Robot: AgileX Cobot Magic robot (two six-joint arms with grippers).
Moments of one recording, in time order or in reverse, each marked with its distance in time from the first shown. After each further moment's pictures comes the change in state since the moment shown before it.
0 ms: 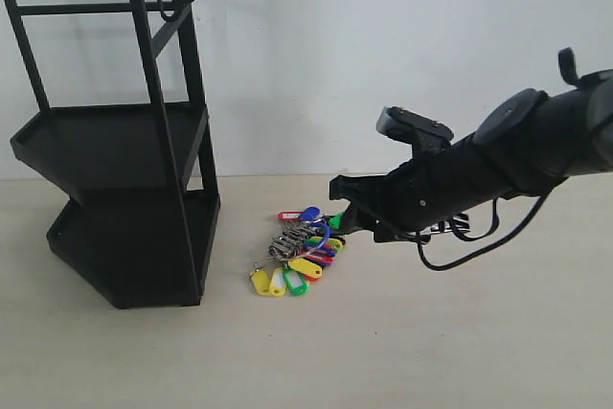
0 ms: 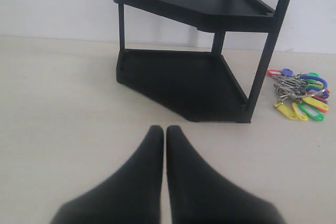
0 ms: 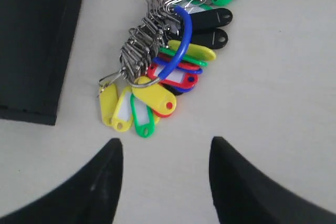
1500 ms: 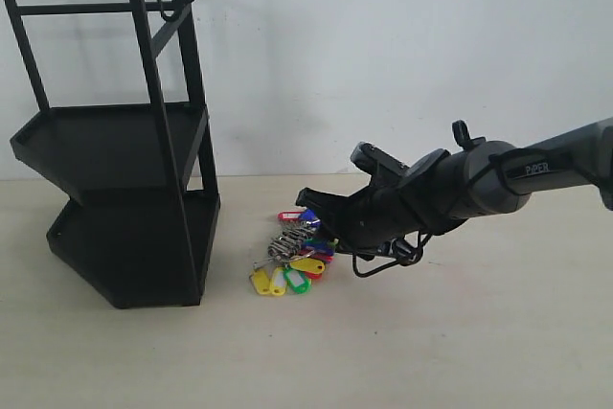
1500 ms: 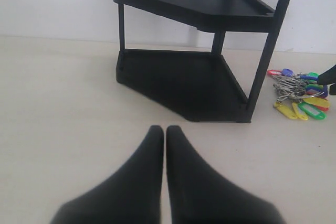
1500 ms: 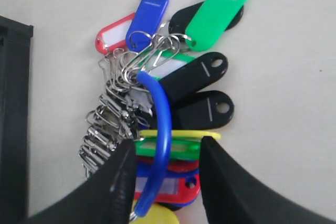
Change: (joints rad) left arm 0.000 0.000 0.000 0.000 0.000 0.000; right arm 0.068 0.351 -0.271 0.178 -0.193 0.129
